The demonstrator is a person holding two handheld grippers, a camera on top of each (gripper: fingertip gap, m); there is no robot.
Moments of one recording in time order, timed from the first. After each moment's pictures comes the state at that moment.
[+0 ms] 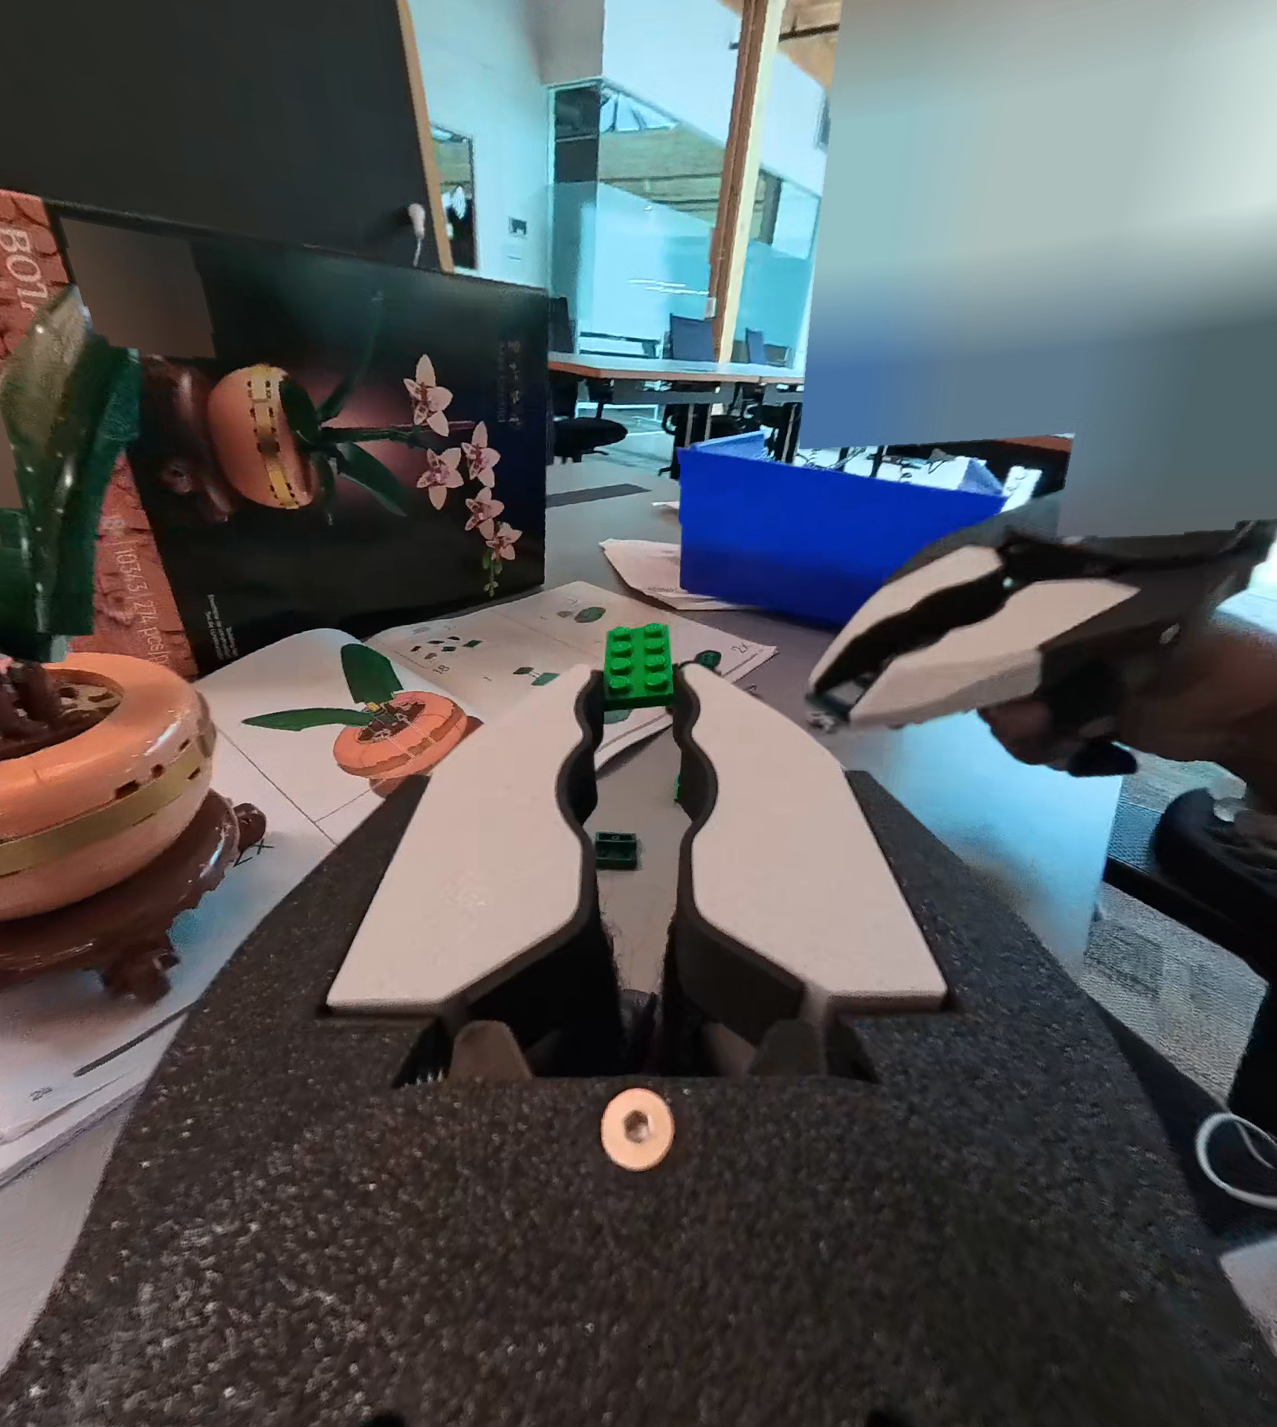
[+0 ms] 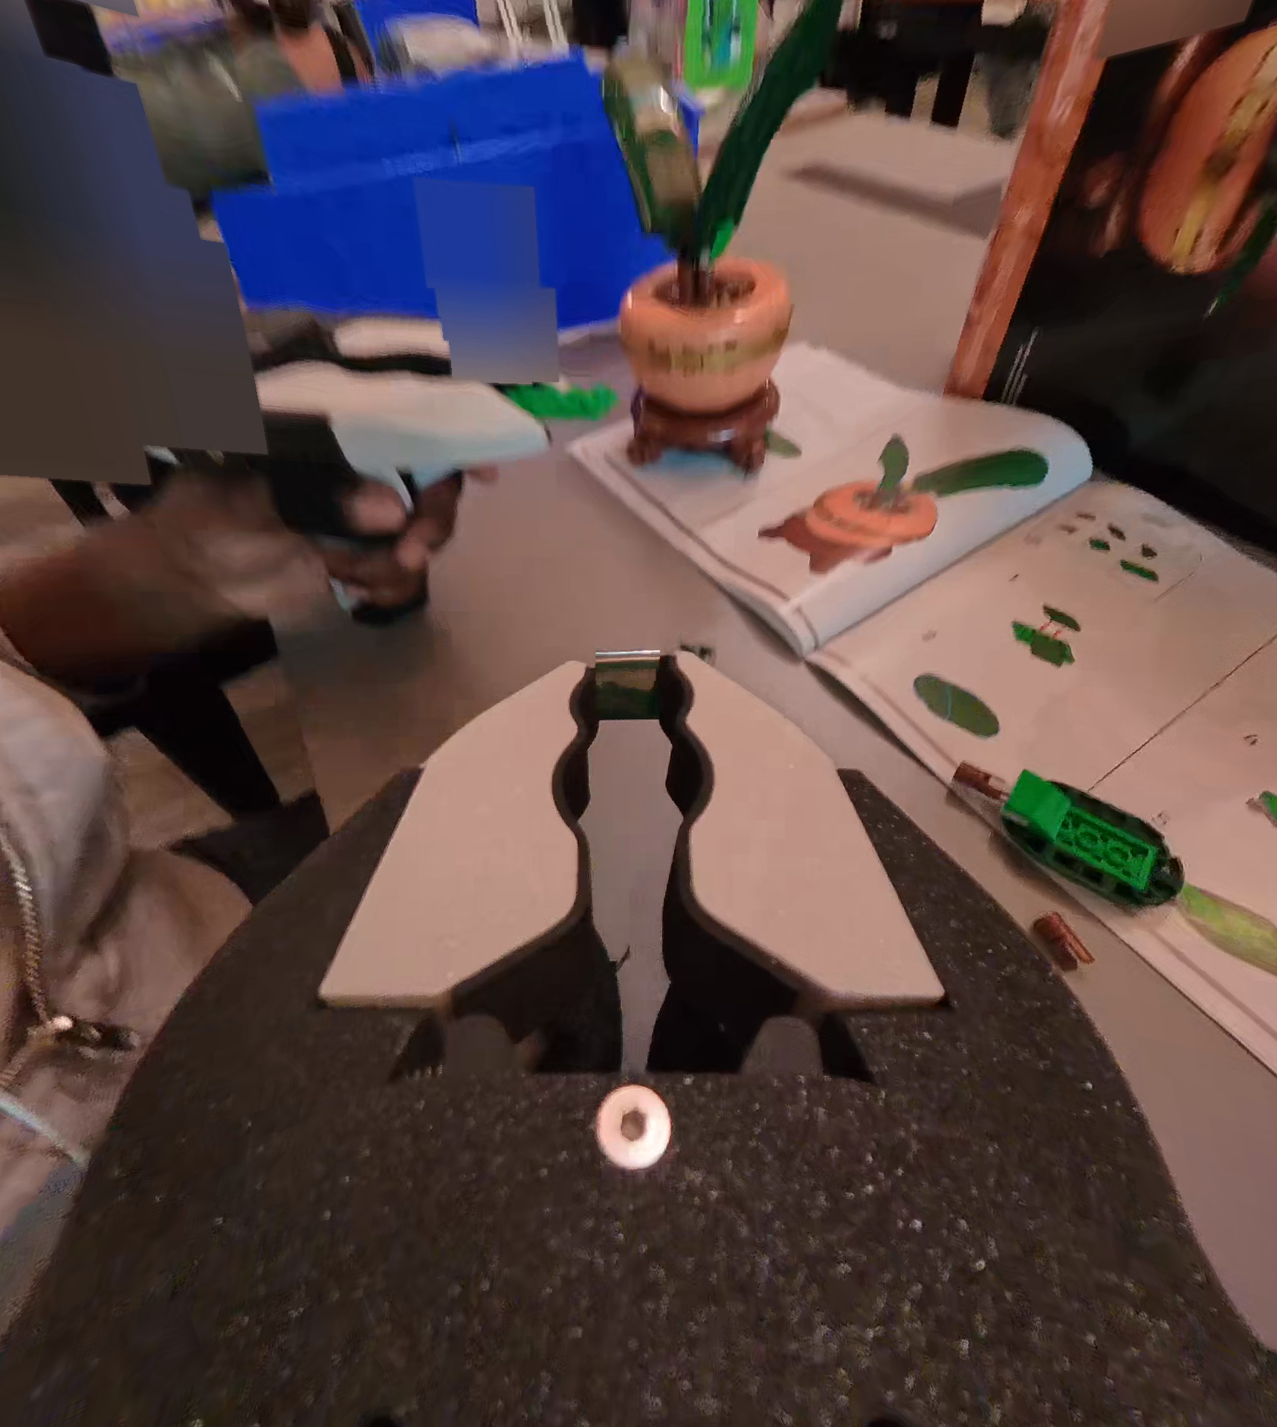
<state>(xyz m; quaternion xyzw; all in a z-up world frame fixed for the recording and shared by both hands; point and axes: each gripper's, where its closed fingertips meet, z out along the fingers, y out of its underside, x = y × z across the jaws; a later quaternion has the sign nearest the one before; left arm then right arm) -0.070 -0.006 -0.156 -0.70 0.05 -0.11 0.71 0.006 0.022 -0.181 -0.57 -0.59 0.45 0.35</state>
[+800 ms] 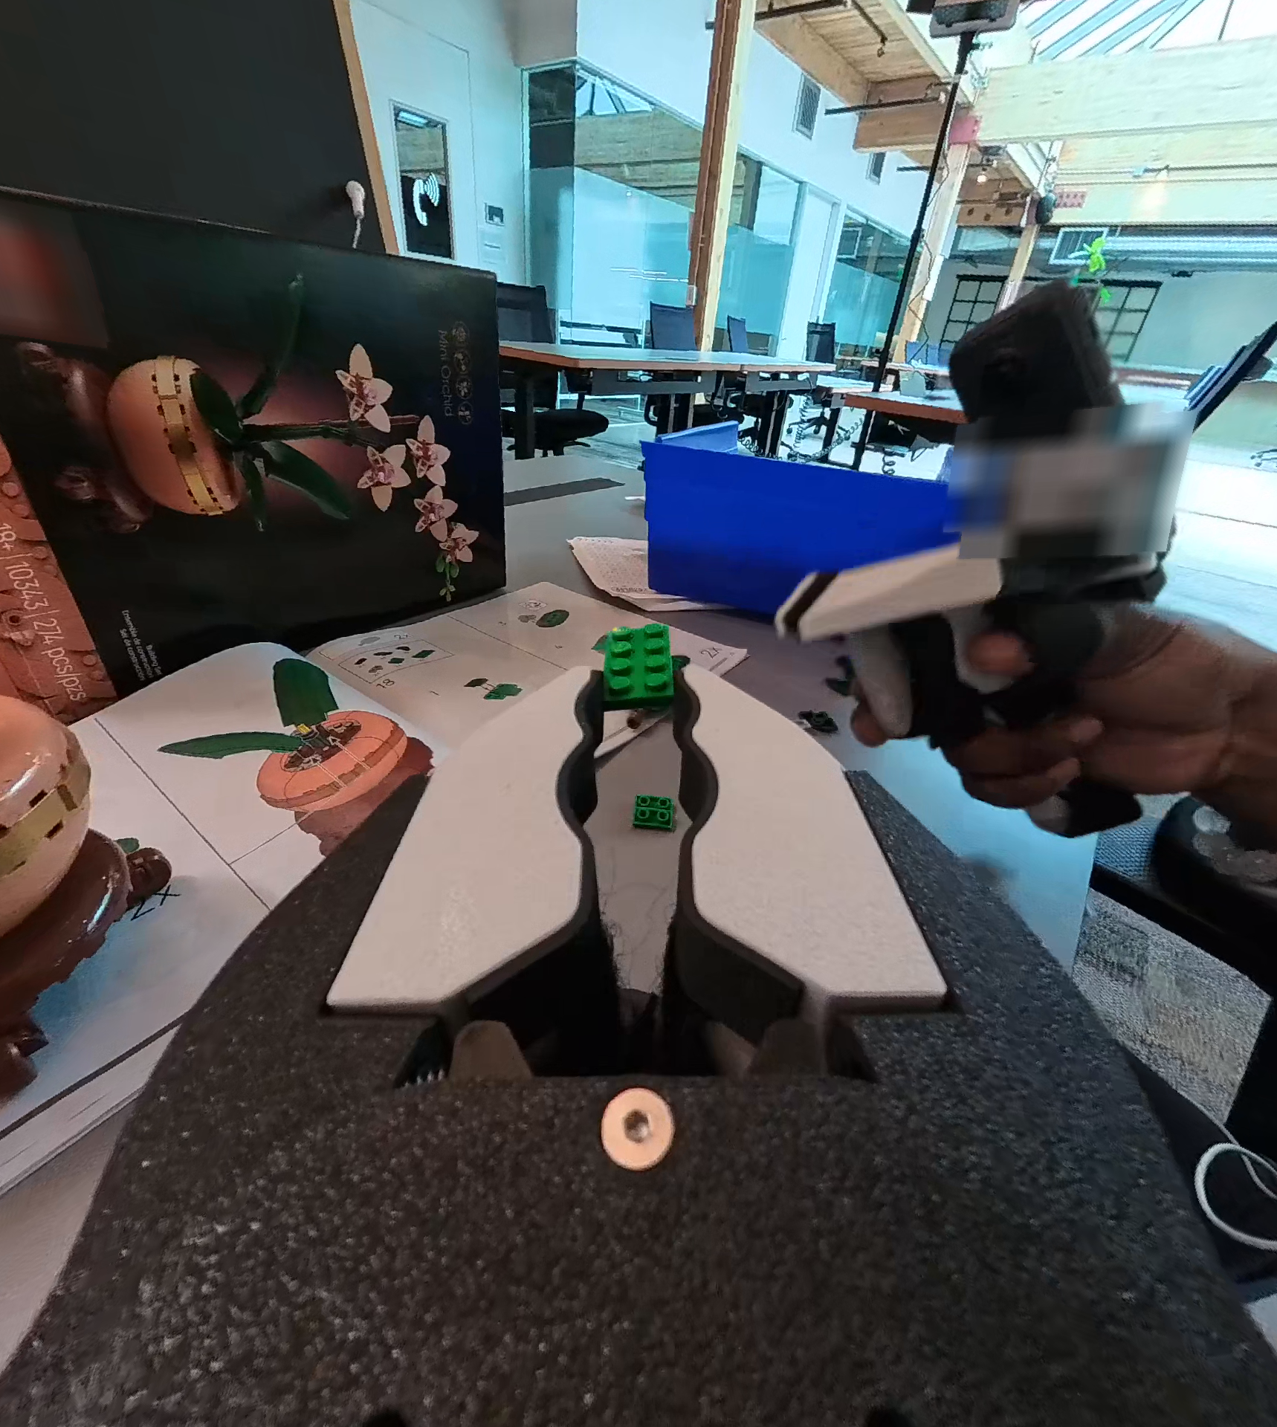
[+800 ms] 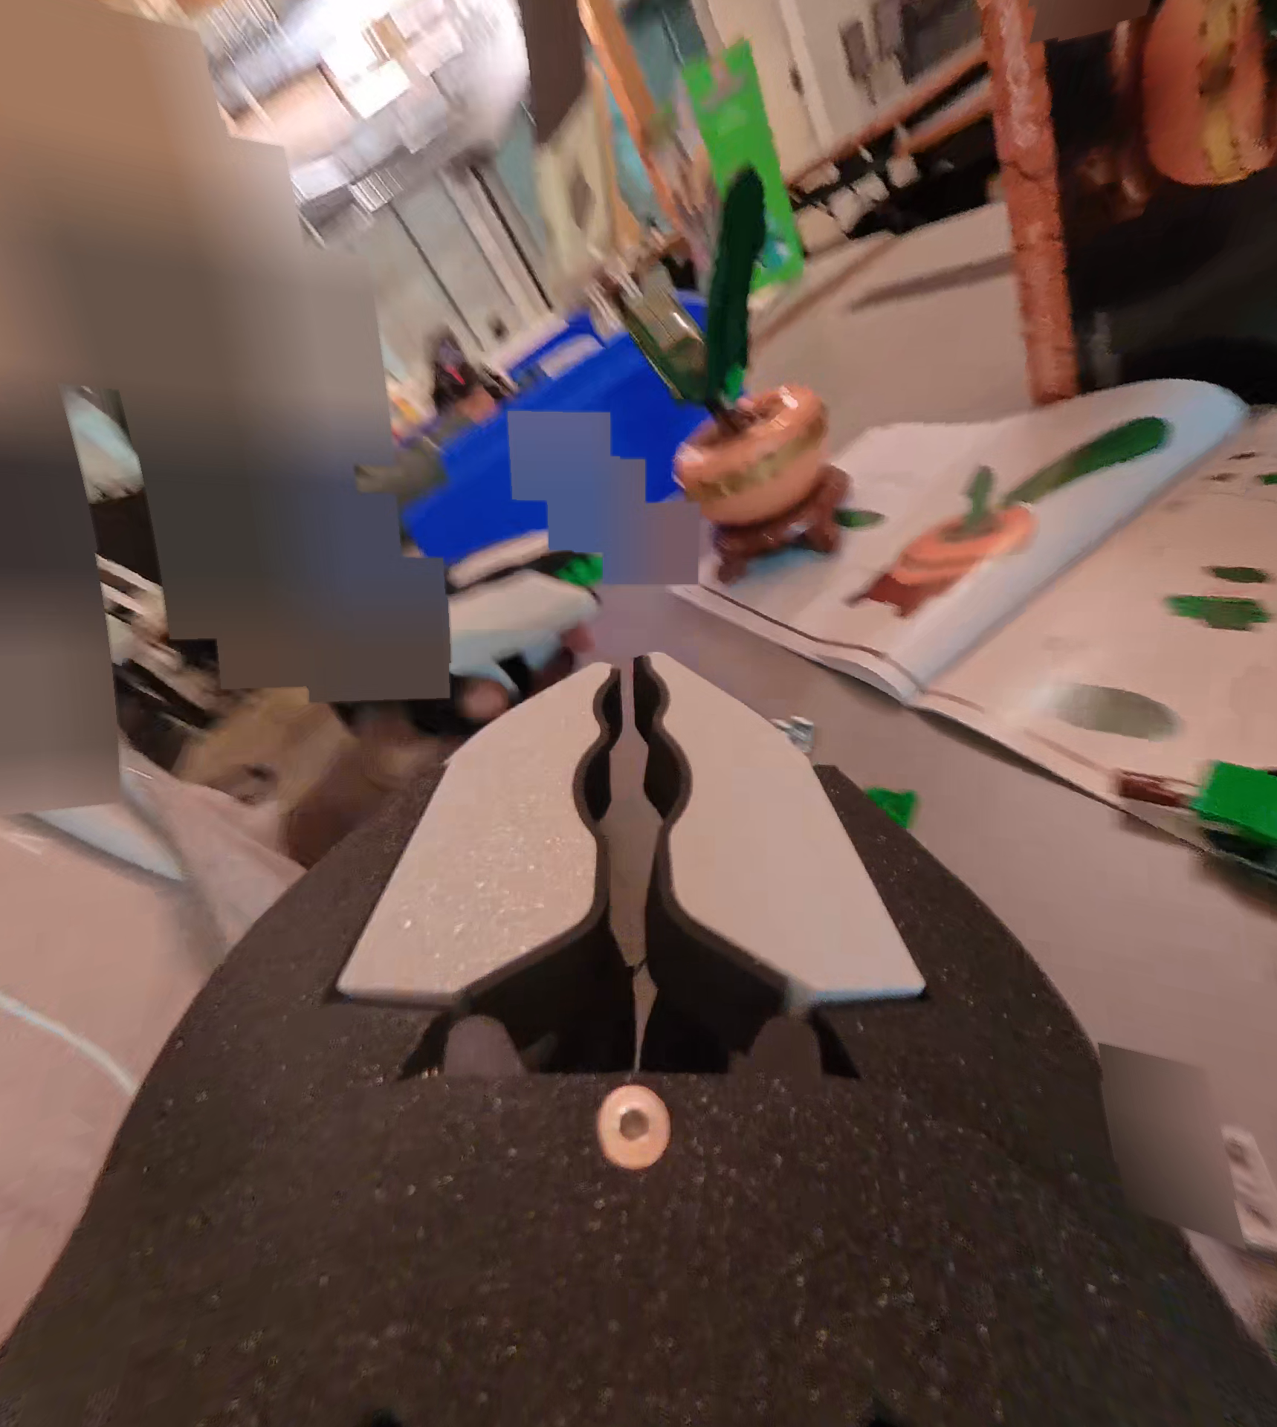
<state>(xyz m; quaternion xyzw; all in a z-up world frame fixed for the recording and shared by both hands) -0.048 0.010 -0.158 -0.70 0.06 -0.12 0.70 -0.001 0.024 -0.164 -0.58 -0.45 0.62 0.27</state>
